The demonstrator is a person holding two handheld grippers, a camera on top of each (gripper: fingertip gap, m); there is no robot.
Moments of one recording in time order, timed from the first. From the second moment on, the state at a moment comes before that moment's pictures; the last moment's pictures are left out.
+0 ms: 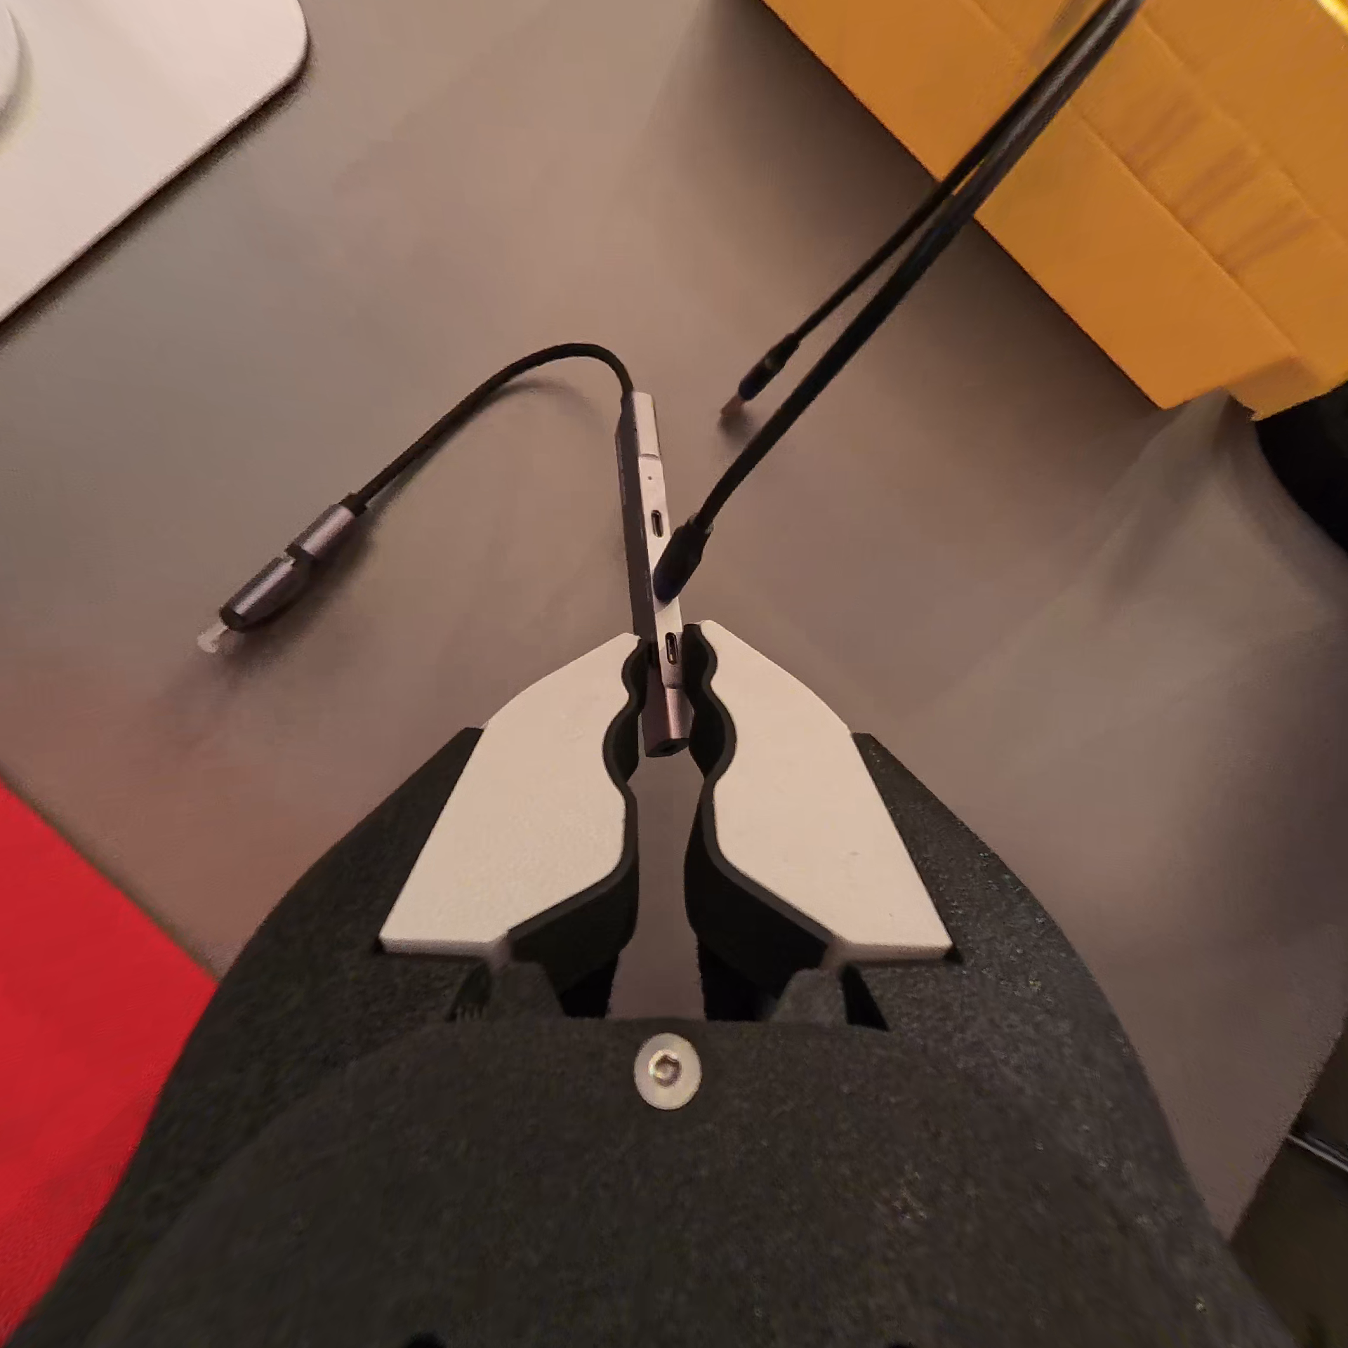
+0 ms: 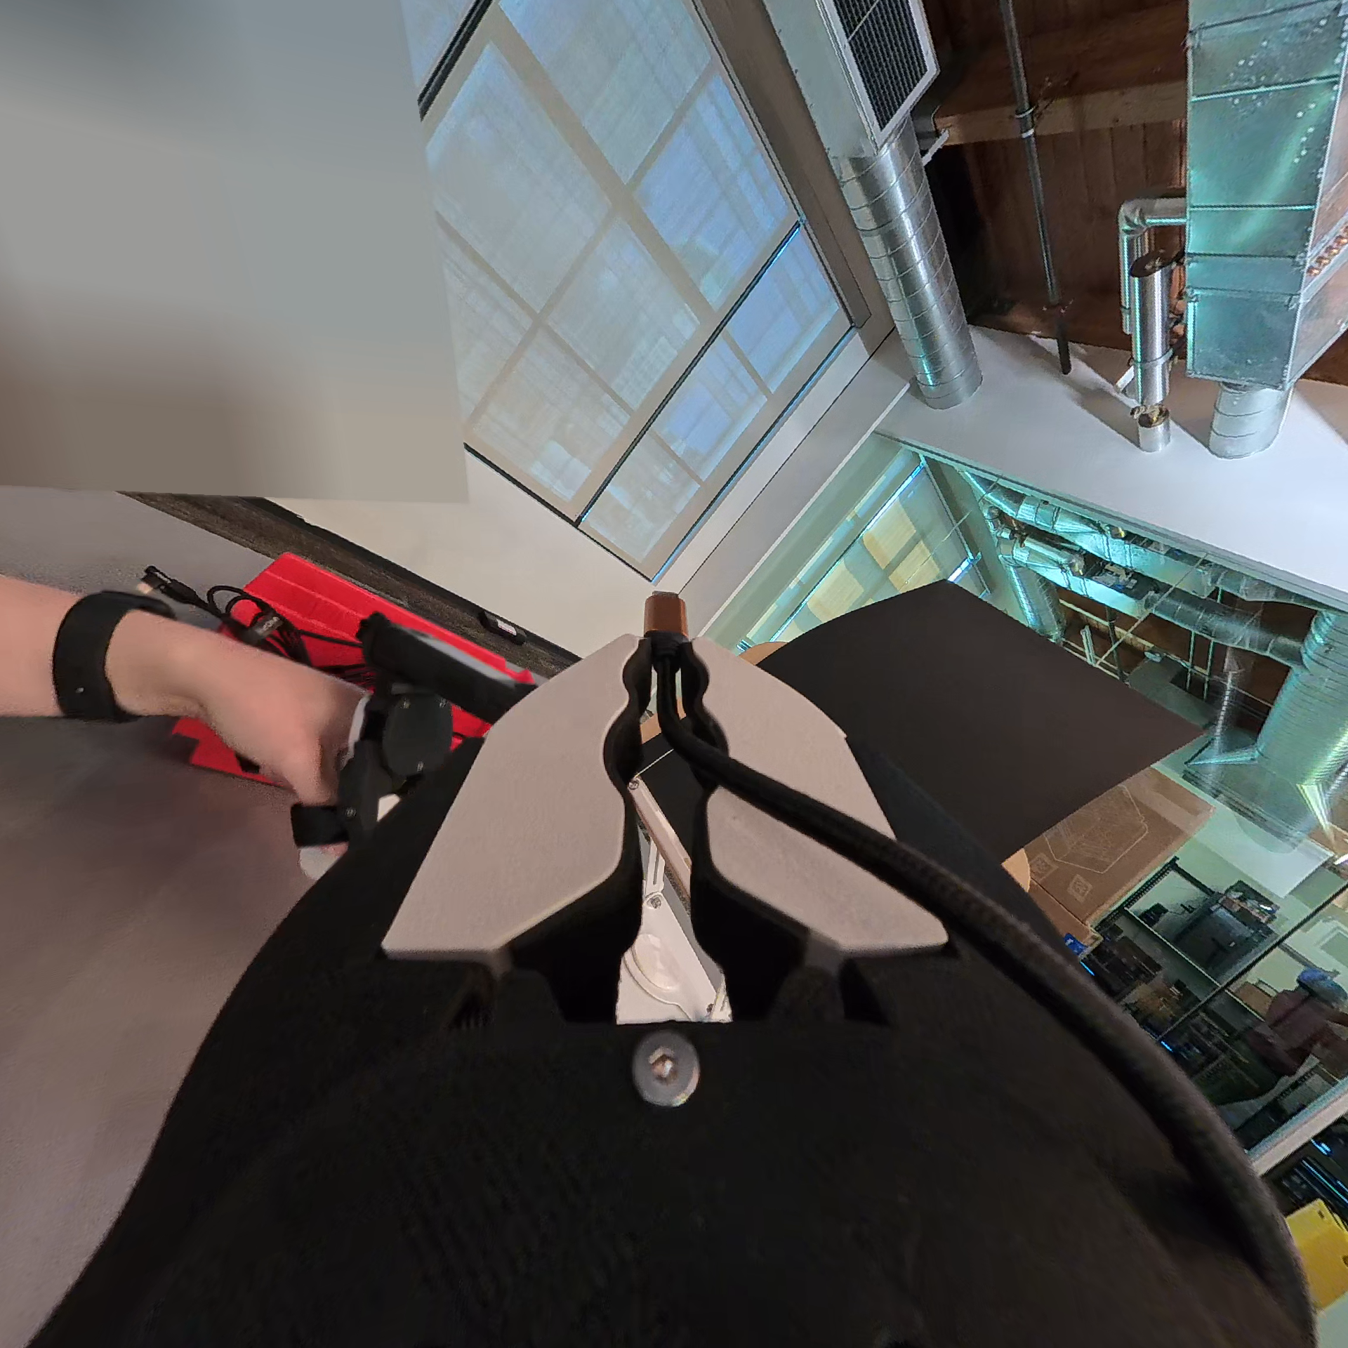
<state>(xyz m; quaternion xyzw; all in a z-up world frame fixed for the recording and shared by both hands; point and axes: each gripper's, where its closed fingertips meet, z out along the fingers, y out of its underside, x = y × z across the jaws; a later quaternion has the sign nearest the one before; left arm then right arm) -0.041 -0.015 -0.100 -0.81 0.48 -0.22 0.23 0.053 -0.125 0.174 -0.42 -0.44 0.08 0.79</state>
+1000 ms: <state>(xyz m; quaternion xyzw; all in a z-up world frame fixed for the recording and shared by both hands) -0.038 0.009 -0.153 -0.81 0.47 -0.21 0.29 0.054 -0.136 0.181 -0.40 -0.44 0.08 0.80</state>
